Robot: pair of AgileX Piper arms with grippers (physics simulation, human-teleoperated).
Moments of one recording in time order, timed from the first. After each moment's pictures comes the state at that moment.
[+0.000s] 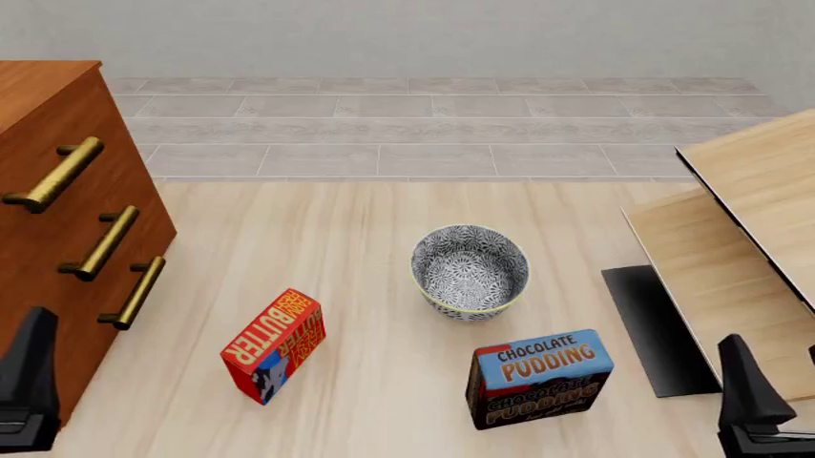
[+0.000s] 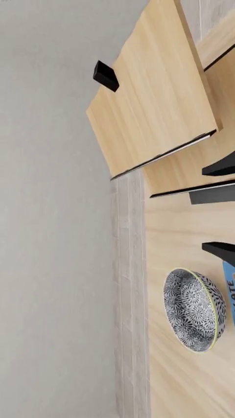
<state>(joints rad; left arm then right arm) 0.03 0.00 -0.14 -0.02 0.07 -0.04 0.00 -0.02 -0.03 0.01</state>
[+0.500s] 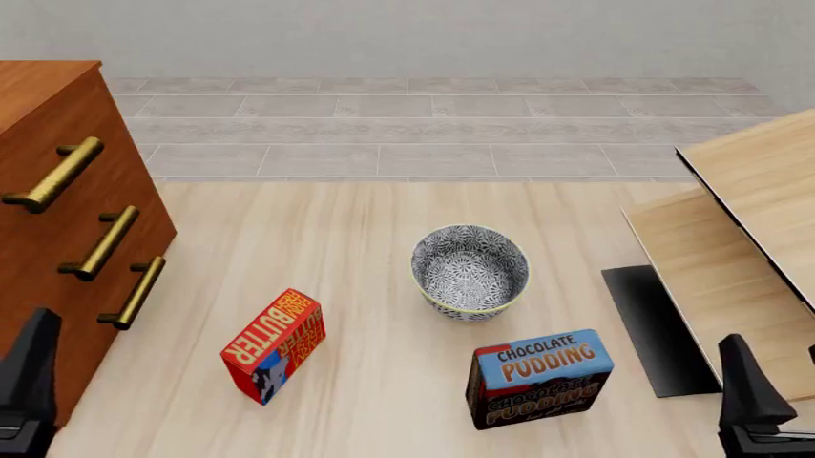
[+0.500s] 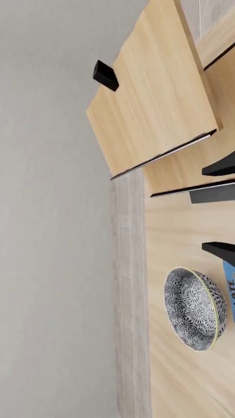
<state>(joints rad) -0.02 0.00 -0.19 0.06 0.09 -0.04 0.00 -0.02 -0.02 0.02</state>
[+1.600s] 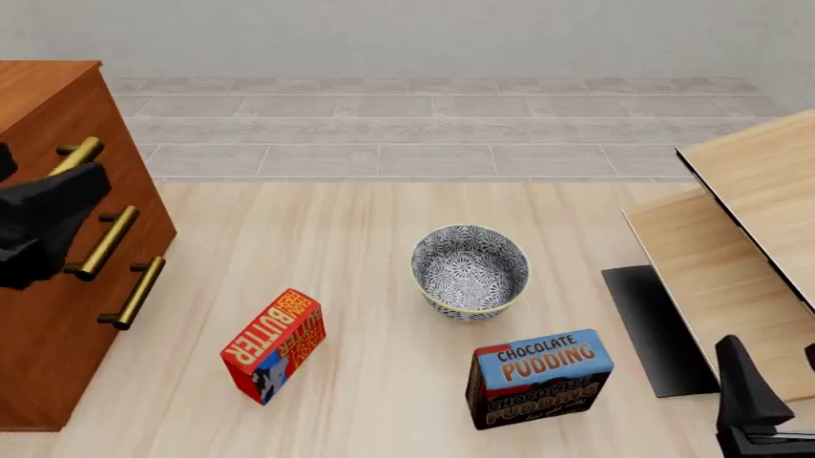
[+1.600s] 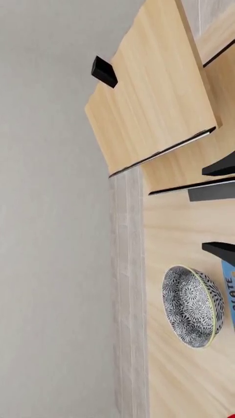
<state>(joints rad) -0.25 0.57 -0.82 0.45 0.05 -0.03 0.00 -0.02 -0.02 0.02</state>
